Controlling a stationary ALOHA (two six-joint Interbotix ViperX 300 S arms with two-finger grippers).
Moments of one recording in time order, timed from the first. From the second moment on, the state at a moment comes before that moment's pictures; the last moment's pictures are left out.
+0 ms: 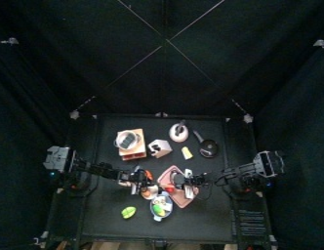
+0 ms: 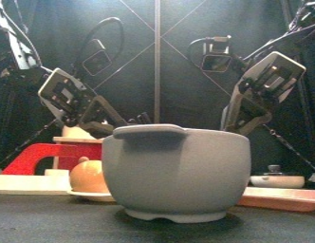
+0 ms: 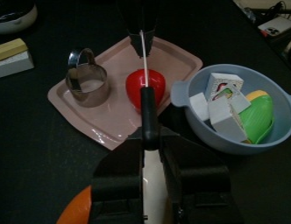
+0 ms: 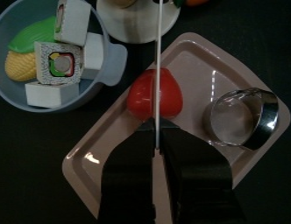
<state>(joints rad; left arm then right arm) -0.03 0.07 0.97 0.09 -0.64 -0.05 0.13 -0.11 0.84 -0.06 0.13 0.21</state>
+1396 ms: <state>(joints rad) -0.03 0.13 0.95 0.09 -0.63 -0.05 0.13 -0.07 0.83 -0.05 0.13 0.21</state>
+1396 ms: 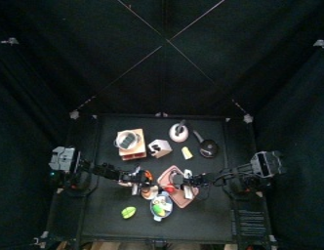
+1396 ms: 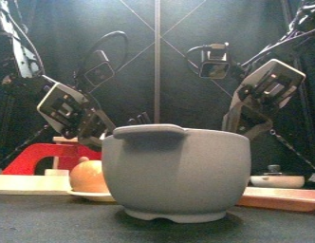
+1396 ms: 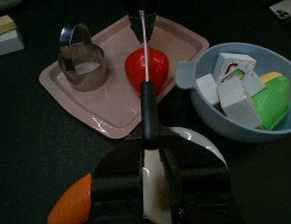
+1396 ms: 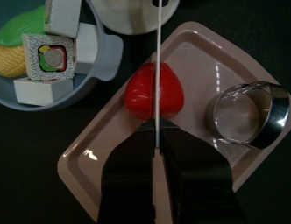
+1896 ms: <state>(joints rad) -0.03 0.14 0.95 0.09 -0.63 -0.05 0.13 -0.06 0.83 -0.05 0.13 0.21</state>
